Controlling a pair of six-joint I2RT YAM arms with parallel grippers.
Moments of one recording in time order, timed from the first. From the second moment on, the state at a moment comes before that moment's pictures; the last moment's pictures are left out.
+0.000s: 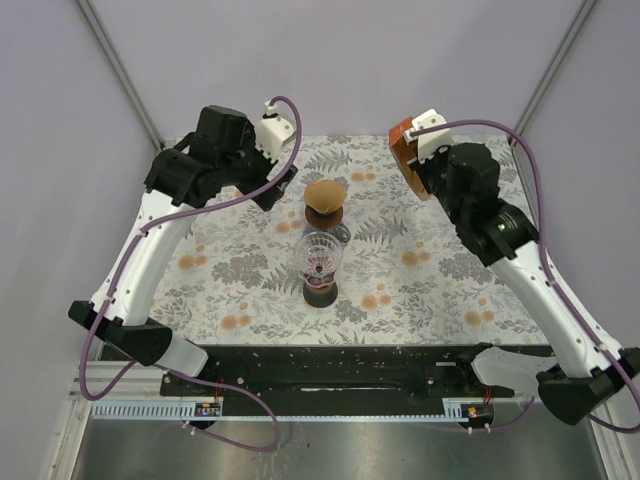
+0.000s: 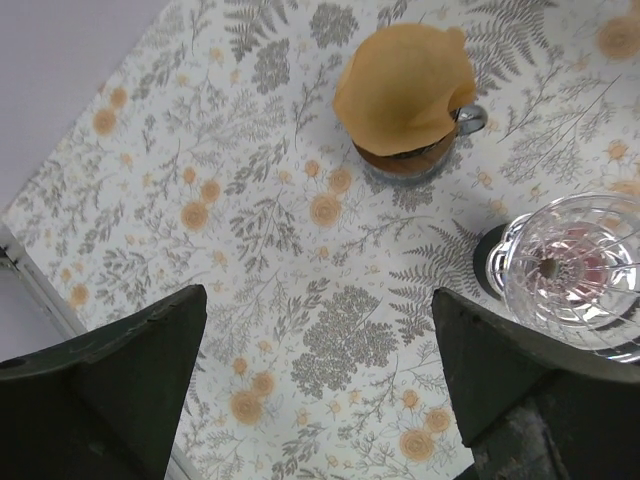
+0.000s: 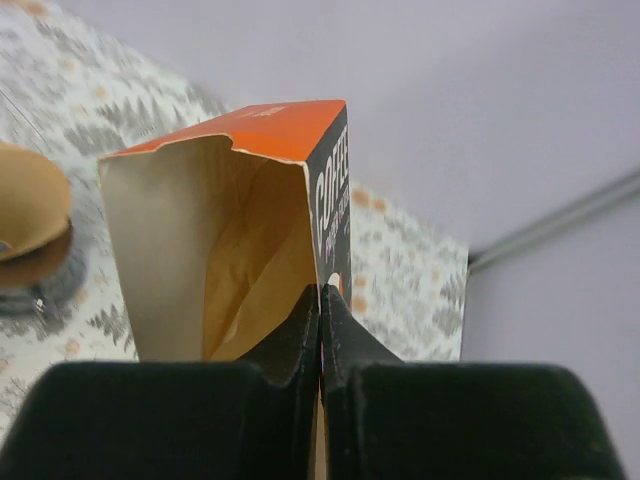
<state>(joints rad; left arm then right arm) -0.47 1.47 1.86 -1.09 0.07 0.35 0.50 1.21 1.38 -0.43 0.35 -0.37</state>
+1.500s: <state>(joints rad) -0.78 1.58 2.12 -1.00 -0.15 0.30 0.79 1.34 1.50 -0.34 0.02 -0.39</state>
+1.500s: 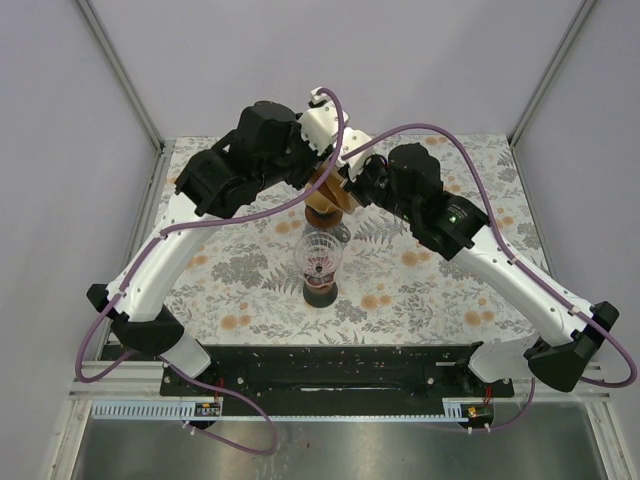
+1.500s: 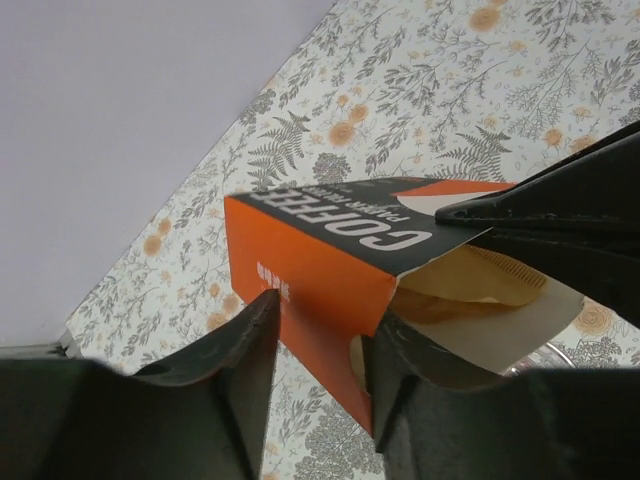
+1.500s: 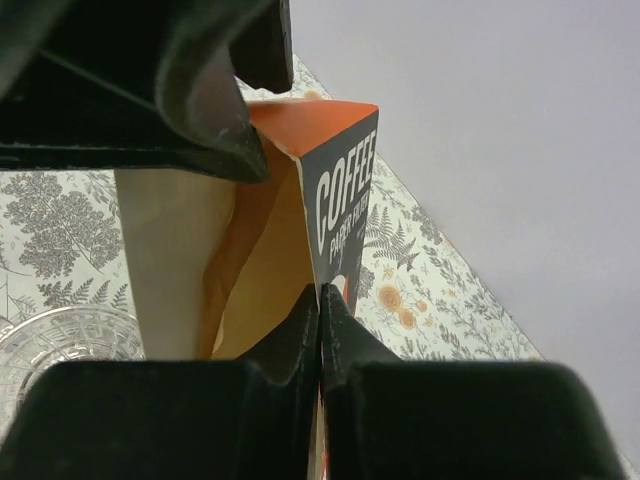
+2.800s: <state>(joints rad) -0.78 1.58 1.99 -0.95 -0.29 0.26 0.80 1.24 1.40 -0.29 -0.17 -0.17</state>
